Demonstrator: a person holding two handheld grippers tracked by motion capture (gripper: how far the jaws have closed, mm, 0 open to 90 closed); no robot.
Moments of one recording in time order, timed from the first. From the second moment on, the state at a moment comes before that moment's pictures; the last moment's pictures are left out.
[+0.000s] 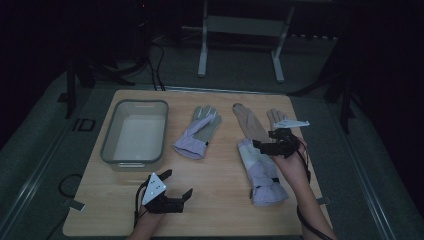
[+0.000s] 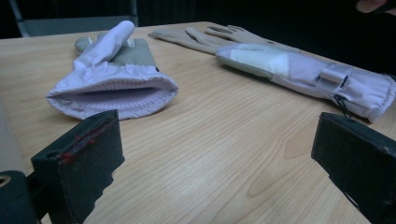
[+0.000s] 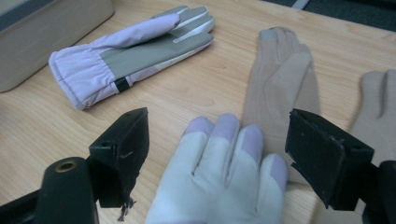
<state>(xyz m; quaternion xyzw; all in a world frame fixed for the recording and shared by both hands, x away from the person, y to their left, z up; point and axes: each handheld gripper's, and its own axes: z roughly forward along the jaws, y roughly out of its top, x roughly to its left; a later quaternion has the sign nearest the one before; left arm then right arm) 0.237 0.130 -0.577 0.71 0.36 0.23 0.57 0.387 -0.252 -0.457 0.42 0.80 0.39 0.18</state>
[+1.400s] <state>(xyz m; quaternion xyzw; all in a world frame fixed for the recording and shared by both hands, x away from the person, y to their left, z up) 0.237 0.133 -0.578 0.70 0.36 0.21 0.58 0.465 -0.069 -0.511 0.34 0.86 0.37 0.10</state>
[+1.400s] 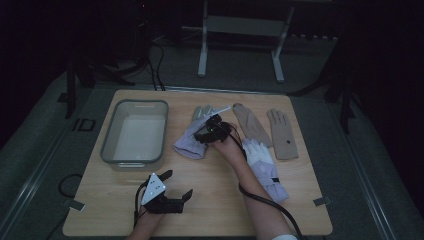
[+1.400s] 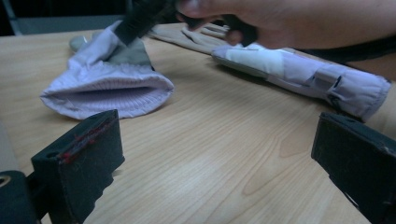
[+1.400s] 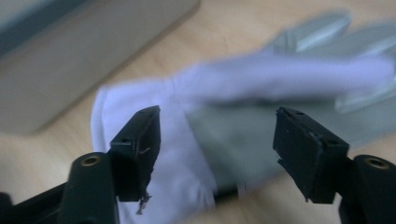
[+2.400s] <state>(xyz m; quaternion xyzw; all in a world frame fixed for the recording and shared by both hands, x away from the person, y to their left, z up) 0.236 0.130 -0.578 0.71 0.35 0.22 0.57 0.488 -0.034 -0.541 0.44 0.84 0.30 0.12</state>
